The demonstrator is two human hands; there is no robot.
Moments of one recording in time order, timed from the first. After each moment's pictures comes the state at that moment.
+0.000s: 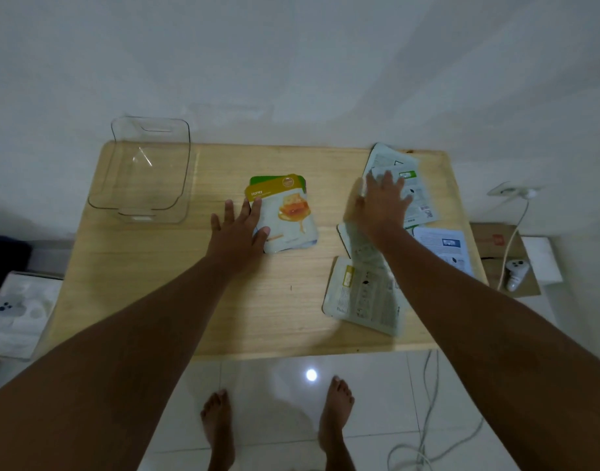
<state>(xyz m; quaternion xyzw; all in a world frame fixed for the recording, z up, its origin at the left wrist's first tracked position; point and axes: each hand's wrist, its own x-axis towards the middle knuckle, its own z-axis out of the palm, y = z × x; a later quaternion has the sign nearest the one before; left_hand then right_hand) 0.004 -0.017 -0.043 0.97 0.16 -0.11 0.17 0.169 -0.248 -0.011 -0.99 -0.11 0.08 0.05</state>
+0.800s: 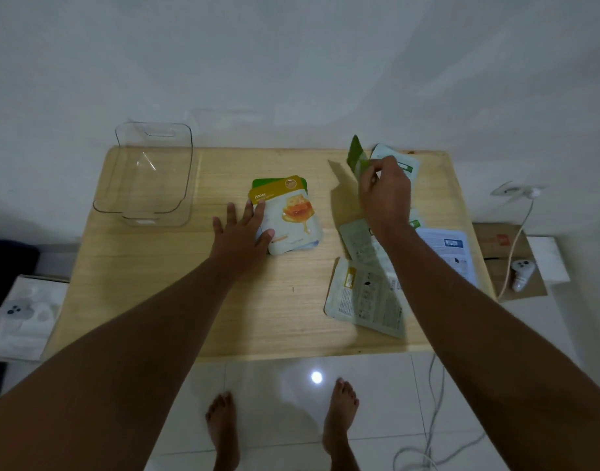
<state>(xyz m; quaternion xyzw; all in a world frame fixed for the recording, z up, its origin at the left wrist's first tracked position) 0.006 -0.019 -0.038 0.96 0.17 -0.11 0.18 0.156 -0.234 0.035 -0.92 -0.10 -0.11 0.36</state>
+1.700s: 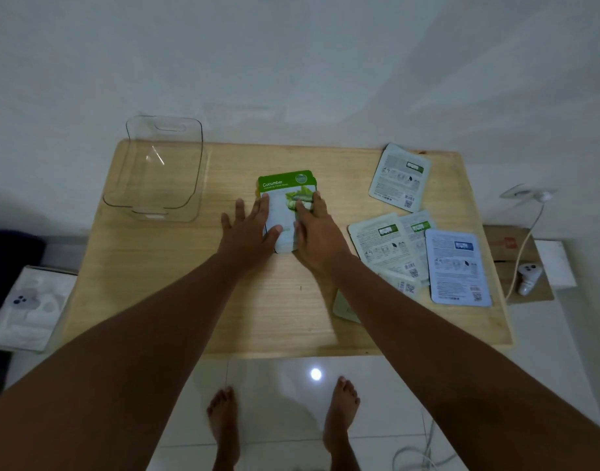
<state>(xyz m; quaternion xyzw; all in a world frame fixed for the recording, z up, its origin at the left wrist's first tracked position) 0.005 -0.020 -0.031 0.95 0.17 -0.10 0.23 0.078 -0.171 -0.040 -0.91 -0.30 0.12 0.26</state>
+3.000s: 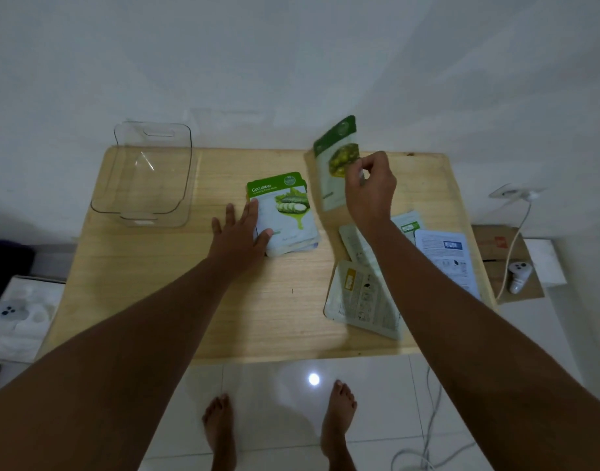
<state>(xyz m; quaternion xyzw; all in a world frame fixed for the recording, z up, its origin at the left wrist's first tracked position) 0.004 -0.020 -0.034 0.95 0.18 -0.09 0.22 0.153 -0.208 0.030 -0.86 -0.08 -0.12 0.50</state>
